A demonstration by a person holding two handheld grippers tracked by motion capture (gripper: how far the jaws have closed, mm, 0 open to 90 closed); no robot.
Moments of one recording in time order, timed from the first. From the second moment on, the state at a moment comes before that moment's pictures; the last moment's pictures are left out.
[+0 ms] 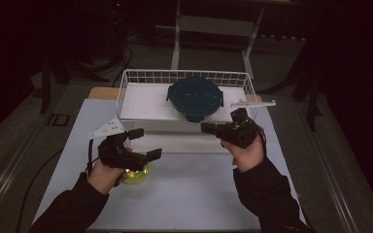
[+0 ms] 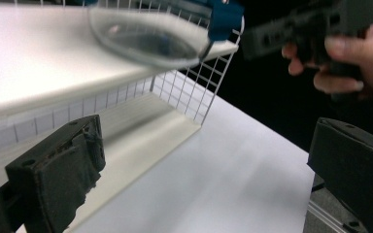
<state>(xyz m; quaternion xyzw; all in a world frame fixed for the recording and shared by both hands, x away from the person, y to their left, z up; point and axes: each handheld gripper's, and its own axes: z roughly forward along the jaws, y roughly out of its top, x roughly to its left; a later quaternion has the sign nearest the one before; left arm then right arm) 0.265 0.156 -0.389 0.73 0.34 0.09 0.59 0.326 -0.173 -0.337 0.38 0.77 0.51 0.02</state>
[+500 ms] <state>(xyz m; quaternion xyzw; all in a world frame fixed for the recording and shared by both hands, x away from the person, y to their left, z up) 0.245 0.158 -0.420 0.72 0.35 0.09 0.59 0.352 -0.170 -0.344 0.42 0.75 0.51 0.01</state>
